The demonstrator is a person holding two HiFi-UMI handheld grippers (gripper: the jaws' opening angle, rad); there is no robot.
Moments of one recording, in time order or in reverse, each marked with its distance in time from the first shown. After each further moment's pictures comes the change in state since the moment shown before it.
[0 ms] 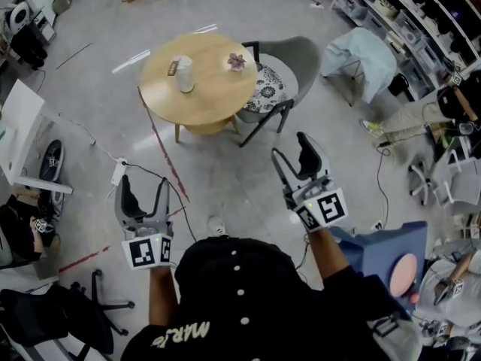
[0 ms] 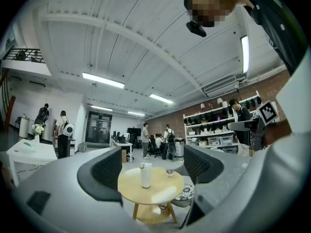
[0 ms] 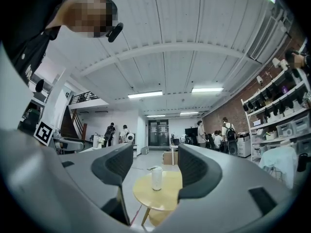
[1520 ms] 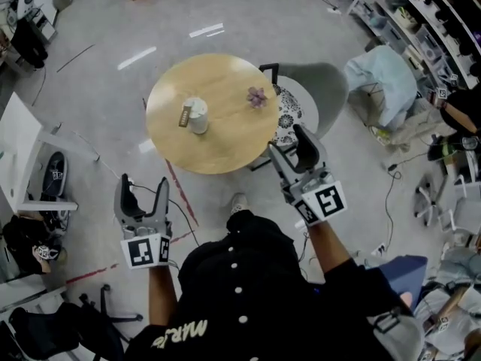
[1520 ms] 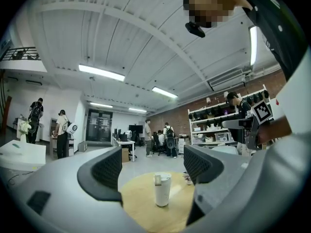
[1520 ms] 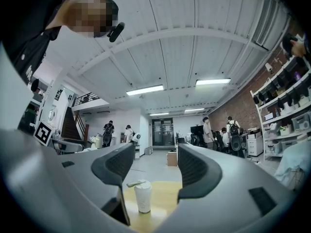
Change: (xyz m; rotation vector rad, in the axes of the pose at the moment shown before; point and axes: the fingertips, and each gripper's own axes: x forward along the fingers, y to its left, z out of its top) left arm 0.256 0.111 -0.029 0.008 0.040 0.015; right arm 0.284 -0.103 -0.043 0.023 0.003 0.078
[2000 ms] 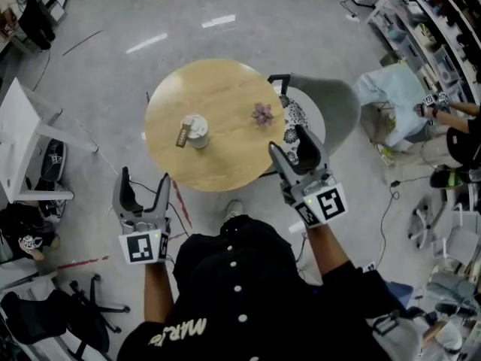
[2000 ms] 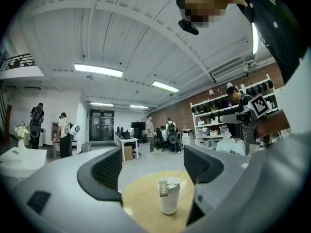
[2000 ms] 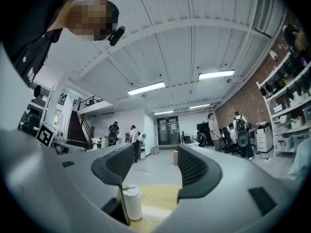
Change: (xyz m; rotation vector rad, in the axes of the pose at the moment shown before) left arm 0.108 0.001 -0.014 0.044 0.050 0.038; right arm 0.089 -0.079 -0.022 0.044 0.023 0.073
